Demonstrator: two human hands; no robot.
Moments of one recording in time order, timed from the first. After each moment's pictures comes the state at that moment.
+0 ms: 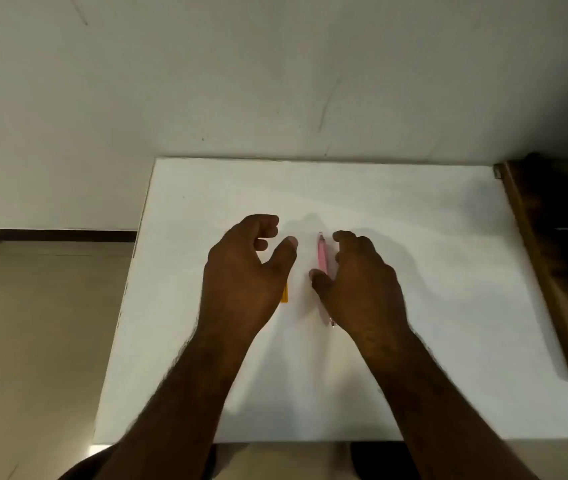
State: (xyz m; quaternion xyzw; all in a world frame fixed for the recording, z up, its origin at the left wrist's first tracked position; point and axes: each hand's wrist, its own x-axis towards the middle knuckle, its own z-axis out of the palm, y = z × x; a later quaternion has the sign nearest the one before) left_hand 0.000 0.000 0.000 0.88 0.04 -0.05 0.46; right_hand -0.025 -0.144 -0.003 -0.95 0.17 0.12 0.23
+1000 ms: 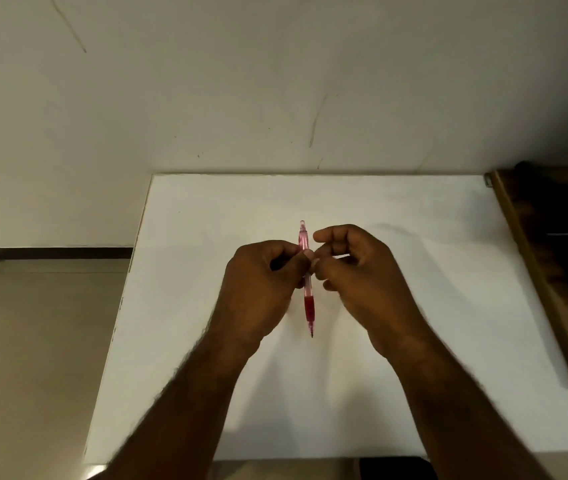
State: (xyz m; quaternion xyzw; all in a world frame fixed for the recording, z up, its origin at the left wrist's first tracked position) left_hand 0.002 -0.019 0.009 0.82 0.03 -0.16 0.55; right_hand -0.022 -0.156 0.012 -0.78 0.21 0.05 0.59
